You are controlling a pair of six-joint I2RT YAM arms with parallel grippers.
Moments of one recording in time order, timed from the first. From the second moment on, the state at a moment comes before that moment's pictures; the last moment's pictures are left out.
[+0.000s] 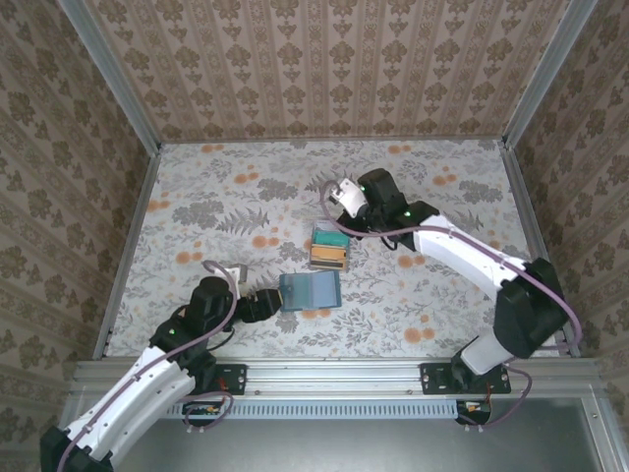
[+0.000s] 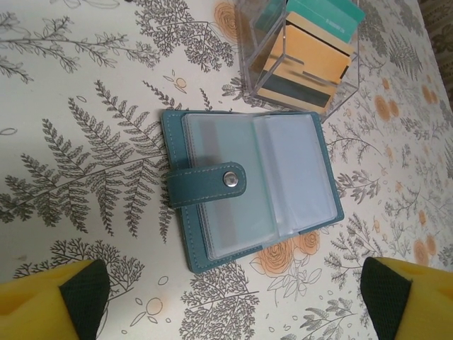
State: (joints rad) left arm -0.63 0.44 0.24 -0.43 0.20 -0.70; right arm 0.57 1.49 1.14 -0.36 -0.11 -0.21
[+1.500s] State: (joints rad) left arm -0.75 1.16 0.37 -0.12 0.14 -0.77; right arm 0.84 1.60 0.69 -0.06 0.02 0.66
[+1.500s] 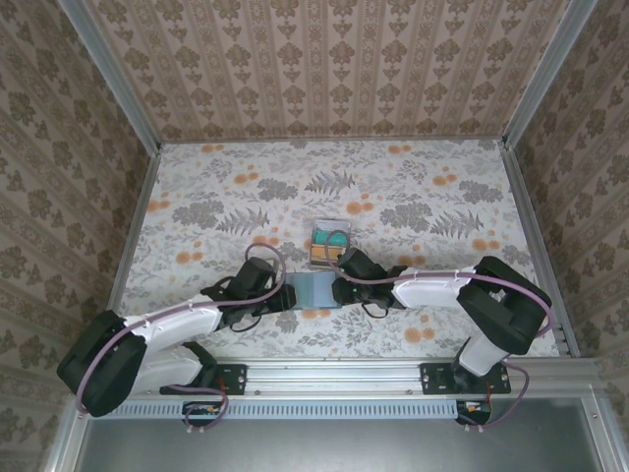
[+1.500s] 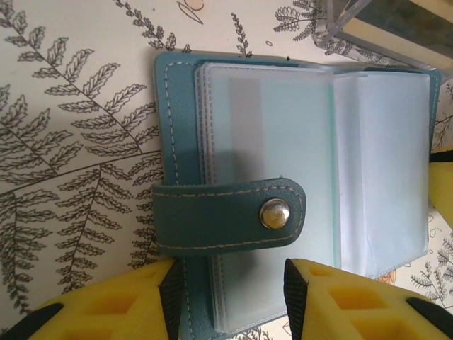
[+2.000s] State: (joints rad) left arm -0.80 1.09 0.40 -0.17 0.10 -0.77; right arm 0.85 1.62 0.71 -0.07 0.03 0.66
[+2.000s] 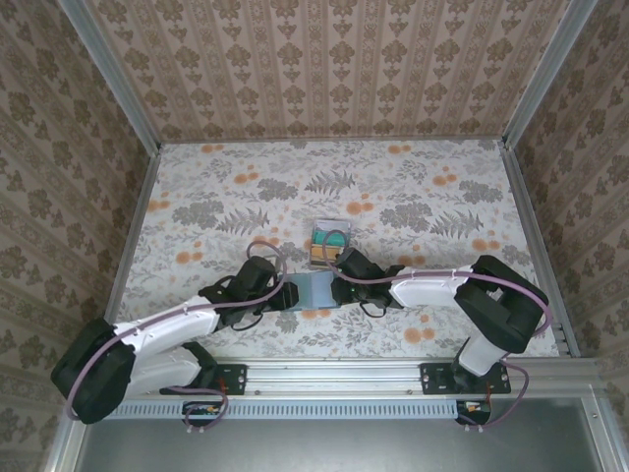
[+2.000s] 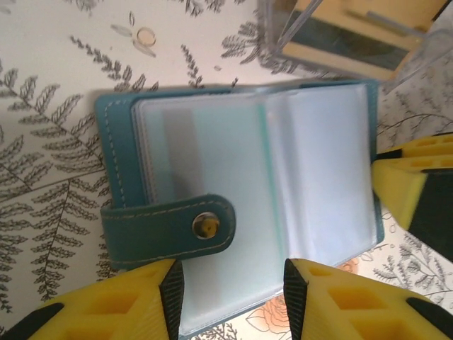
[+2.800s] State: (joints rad) left arm -0.80 1.17 0.40 -0.17 0.09 -0.77; right arm 0.86 1.62 0.72 -0.07 0.04 0.68
